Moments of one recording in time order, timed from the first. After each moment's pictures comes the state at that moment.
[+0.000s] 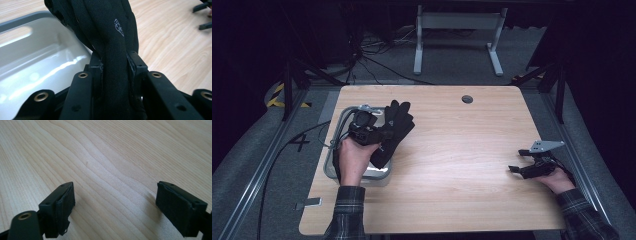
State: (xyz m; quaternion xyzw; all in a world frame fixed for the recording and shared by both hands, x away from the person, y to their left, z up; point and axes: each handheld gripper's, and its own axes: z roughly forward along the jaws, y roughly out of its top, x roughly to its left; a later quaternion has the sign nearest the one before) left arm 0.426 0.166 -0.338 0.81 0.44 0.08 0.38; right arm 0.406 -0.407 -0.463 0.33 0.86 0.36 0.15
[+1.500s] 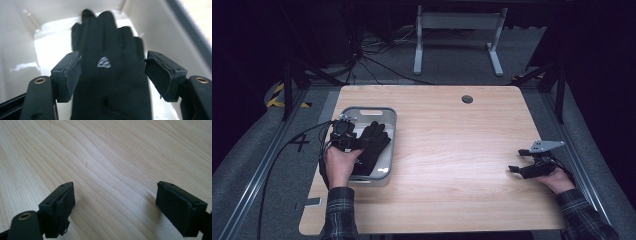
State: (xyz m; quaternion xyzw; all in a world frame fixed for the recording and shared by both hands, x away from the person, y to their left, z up) left arm 0.441 0.213 -0.394 0.77 0.54 0.11 0.33; right arm 0.406 -0.407 -0.463 0.33 0.86 0.36 0.15
